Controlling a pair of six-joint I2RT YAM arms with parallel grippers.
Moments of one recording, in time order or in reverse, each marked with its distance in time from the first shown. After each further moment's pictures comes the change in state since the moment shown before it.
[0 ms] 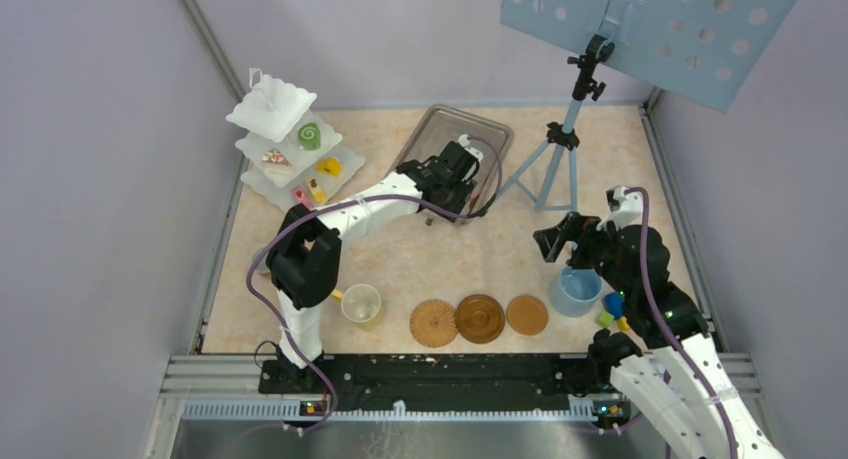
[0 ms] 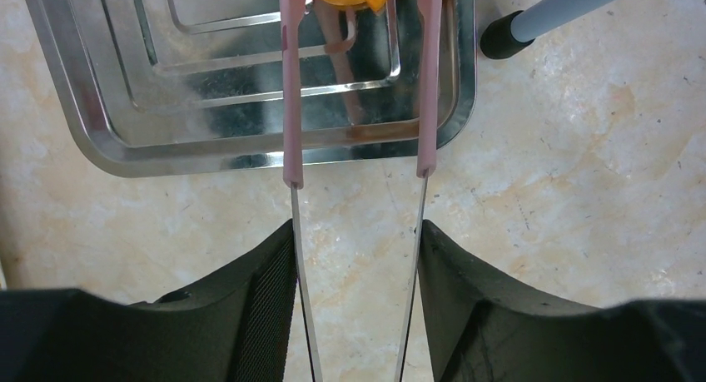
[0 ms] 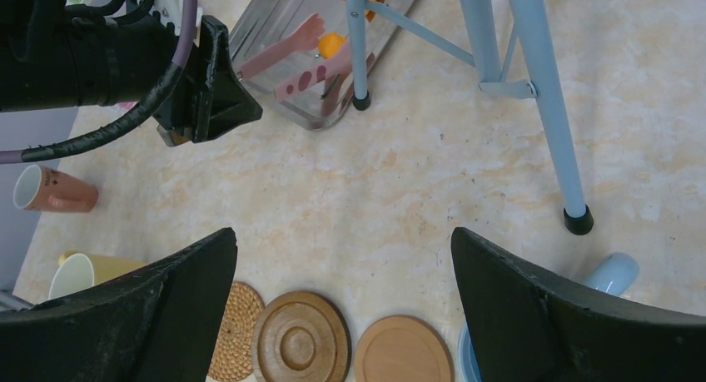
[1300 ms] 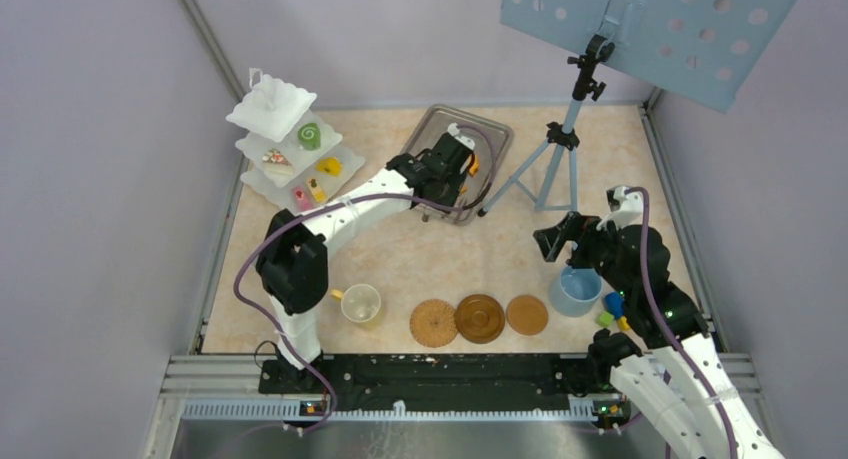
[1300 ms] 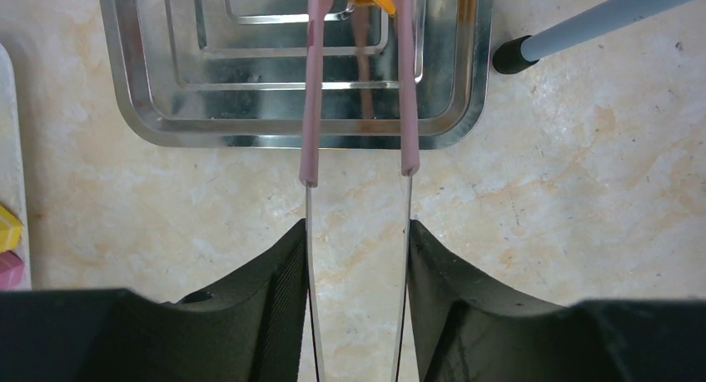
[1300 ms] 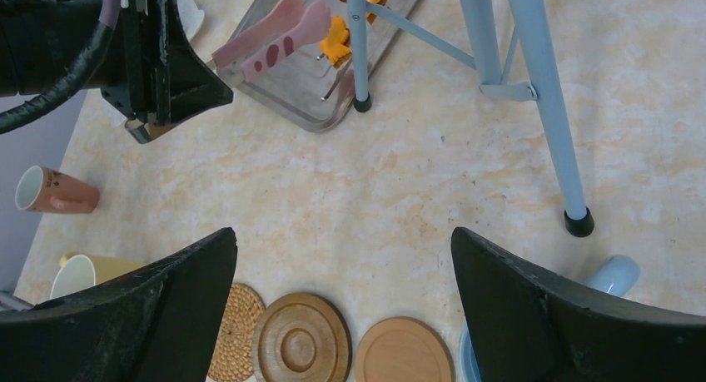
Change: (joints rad) left arm 0.007 -0.062 0.023 -0.057 -0.051 -0.058; right arm 0.000 0.000 0.000 0.006 0.000 0.000
